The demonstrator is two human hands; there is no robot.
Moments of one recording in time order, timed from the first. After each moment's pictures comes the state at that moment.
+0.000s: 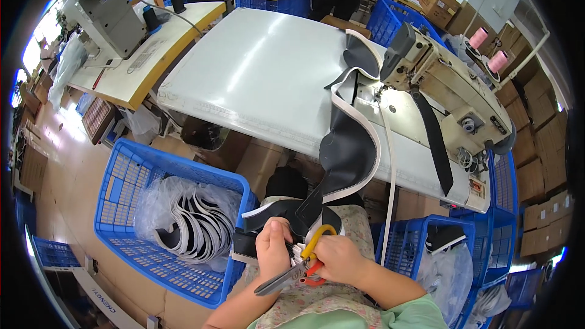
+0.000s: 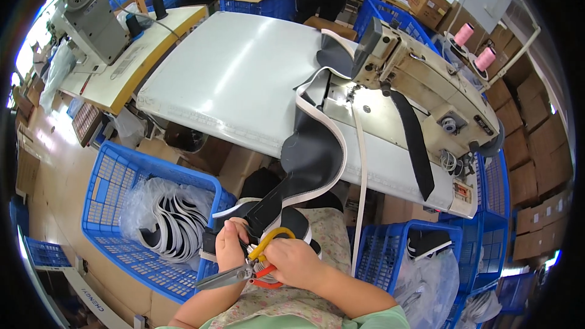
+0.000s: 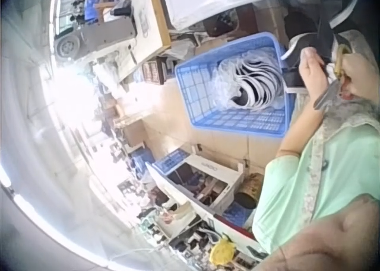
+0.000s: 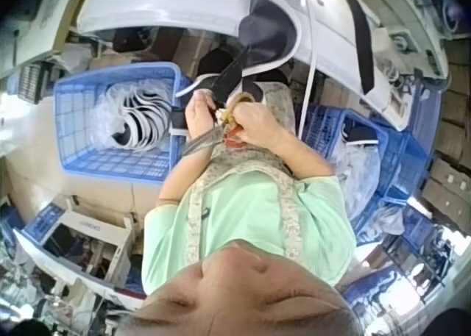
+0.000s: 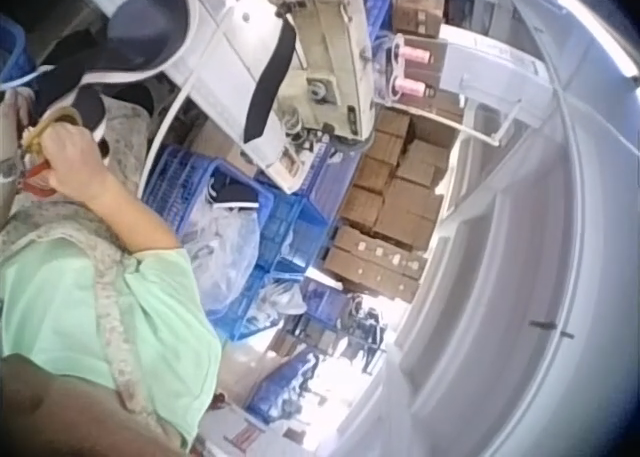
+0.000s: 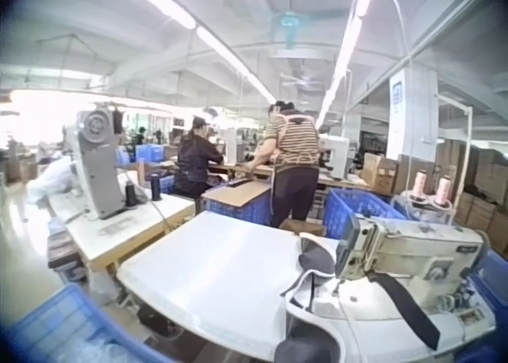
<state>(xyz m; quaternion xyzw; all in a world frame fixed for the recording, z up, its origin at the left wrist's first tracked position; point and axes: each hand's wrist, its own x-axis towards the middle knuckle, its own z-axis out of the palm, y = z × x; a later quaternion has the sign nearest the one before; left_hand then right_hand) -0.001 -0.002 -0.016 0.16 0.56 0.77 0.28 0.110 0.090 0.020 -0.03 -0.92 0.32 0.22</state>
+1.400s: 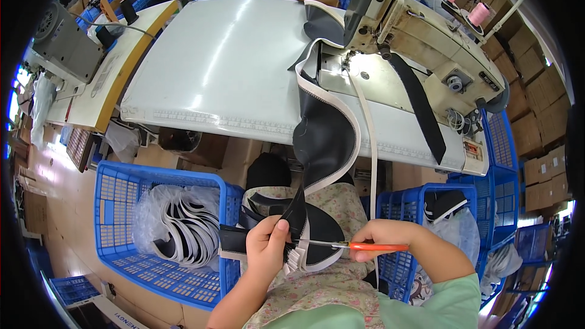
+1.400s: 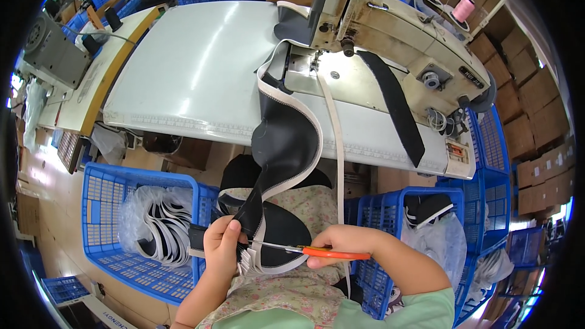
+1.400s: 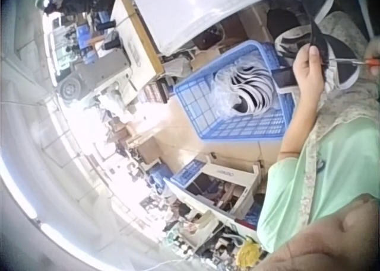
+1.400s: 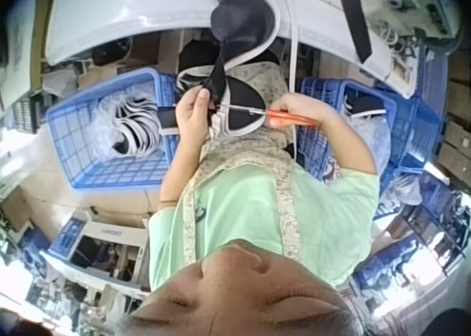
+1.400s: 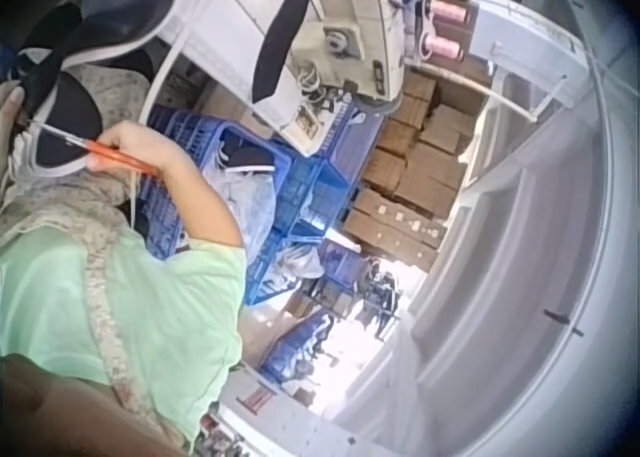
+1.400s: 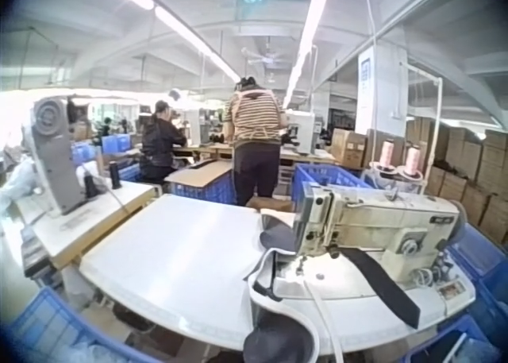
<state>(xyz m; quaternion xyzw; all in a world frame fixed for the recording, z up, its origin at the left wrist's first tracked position) 0.007 0.011 -0.008 0.23 0.58 0.65 0.43 0.205 0.174 0.032 -0.21 -0.69 0.61 -0.33</state>
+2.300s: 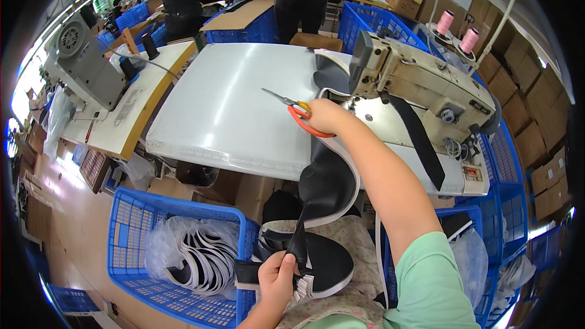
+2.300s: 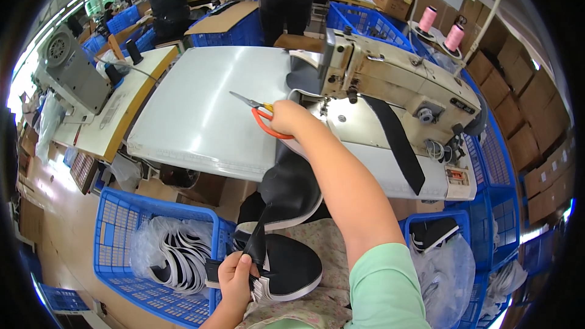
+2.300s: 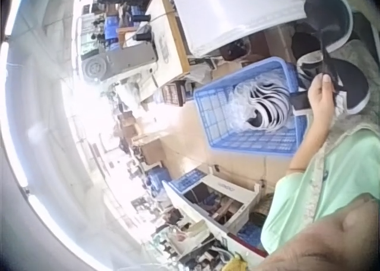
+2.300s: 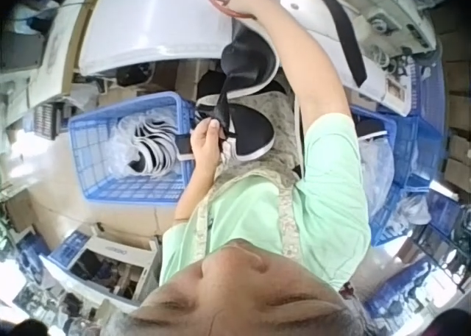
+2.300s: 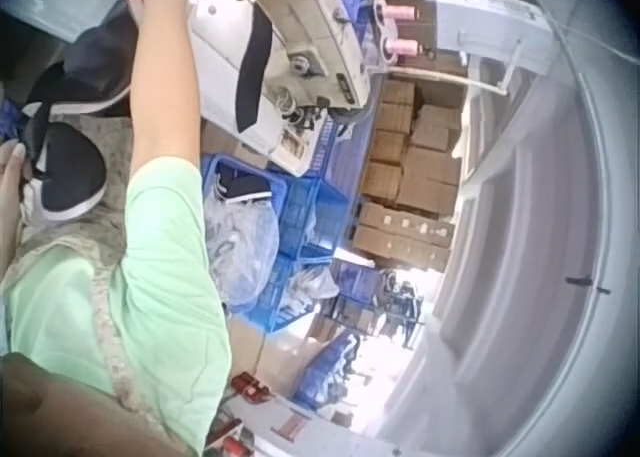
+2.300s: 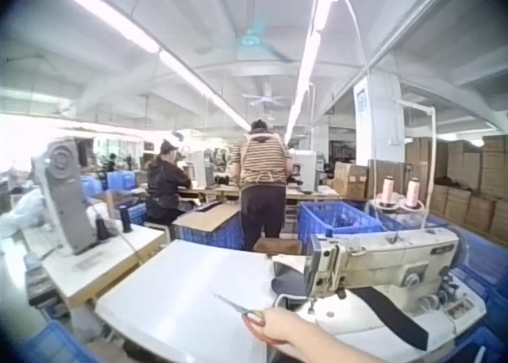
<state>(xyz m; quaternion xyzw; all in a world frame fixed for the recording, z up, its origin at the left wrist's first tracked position) 0.007 -0.009 -0.001 0.22 0.59 0.68 0.38 -0.029 0.345 0.059 -0.36 -0.91 0.18 0.00</state>
